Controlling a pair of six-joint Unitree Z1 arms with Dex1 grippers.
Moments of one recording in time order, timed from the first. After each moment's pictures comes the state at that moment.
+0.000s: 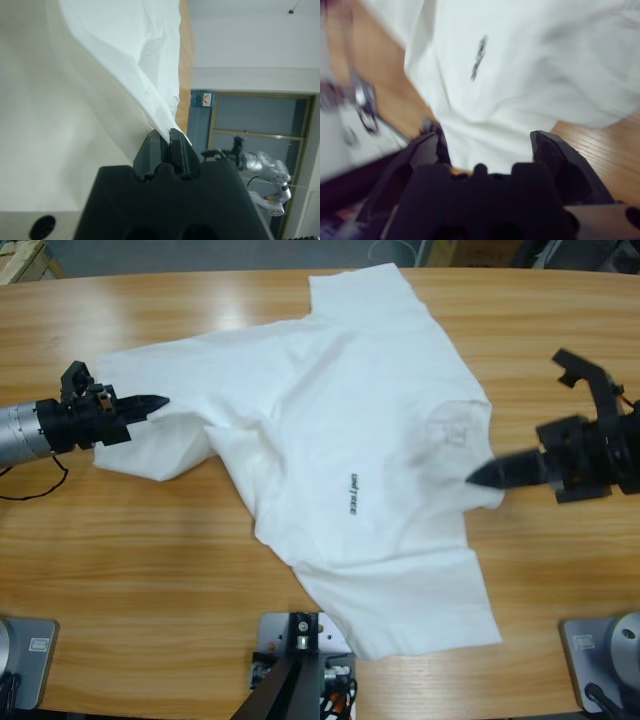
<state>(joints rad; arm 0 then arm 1) -0.11 2.08 -0.11 -1.51 -0.90 -1.14 0.42 1.33 -0.78 0.54 0.52 0.42</state>
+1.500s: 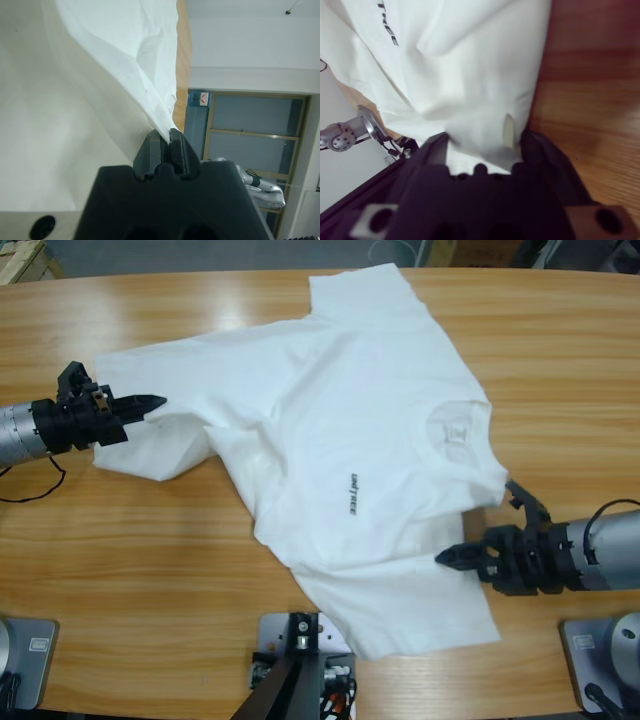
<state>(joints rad) -0.09 2.08 -0.11 -1.51 -0.93 -1.15 0.61 1.49 -0.23 -0.18 0.53 0.94</state>
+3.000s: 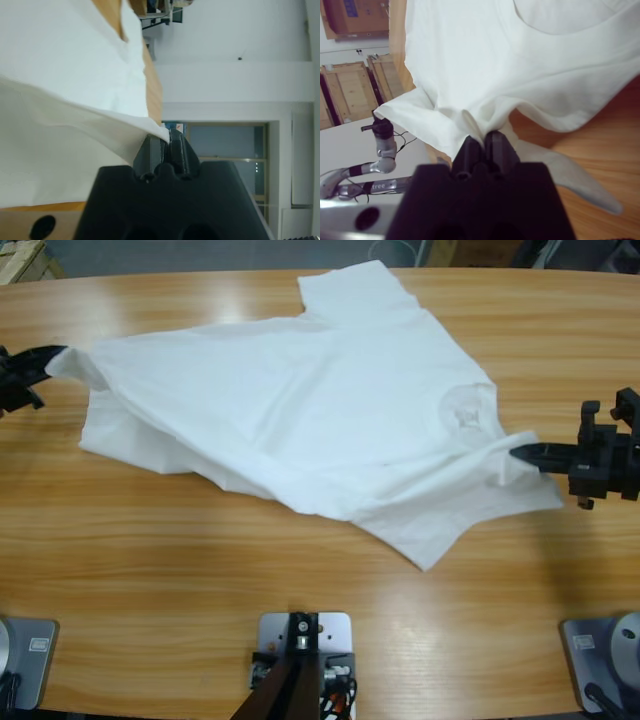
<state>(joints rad) 0.26 1.88 -0.10 -1.51 -1.12 -1.27 -0.04 1.30 -0.36 0.00 0.78 0.72</state>
